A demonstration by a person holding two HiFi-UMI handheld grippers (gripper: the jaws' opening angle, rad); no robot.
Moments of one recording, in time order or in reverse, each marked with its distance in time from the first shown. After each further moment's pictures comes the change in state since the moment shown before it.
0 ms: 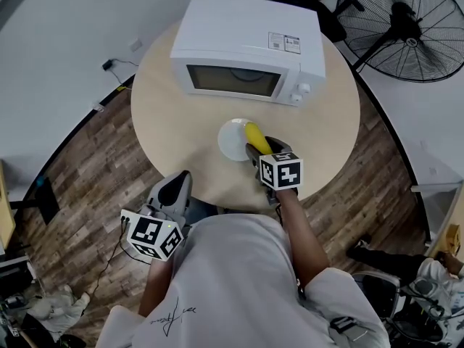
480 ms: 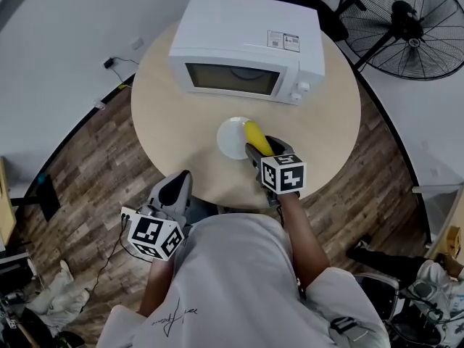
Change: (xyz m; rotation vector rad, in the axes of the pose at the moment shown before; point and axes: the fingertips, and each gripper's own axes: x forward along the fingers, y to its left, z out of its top) left arm 0.002 -0.008 -0.004 -0.001 0.001 0.025; right arm -0.015 0.003 0.007 -0.002 -0.041 0.035
